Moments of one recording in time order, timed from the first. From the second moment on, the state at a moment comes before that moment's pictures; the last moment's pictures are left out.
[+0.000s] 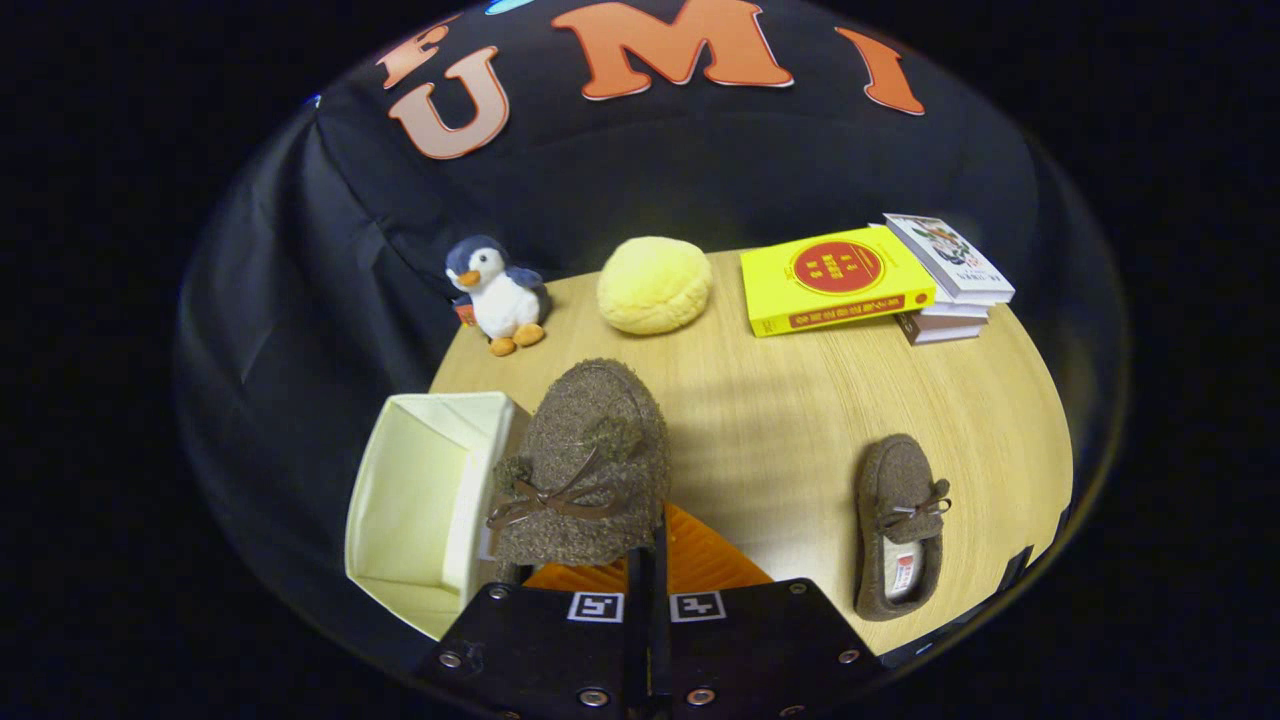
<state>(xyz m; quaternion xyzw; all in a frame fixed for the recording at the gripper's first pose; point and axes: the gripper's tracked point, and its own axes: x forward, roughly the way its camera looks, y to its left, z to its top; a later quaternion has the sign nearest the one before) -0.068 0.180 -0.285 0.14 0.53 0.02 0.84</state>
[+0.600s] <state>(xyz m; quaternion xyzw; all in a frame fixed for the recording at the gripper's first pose) -0.046 0.334 -0.290 0.15 0.56 0.09 0.81</state>
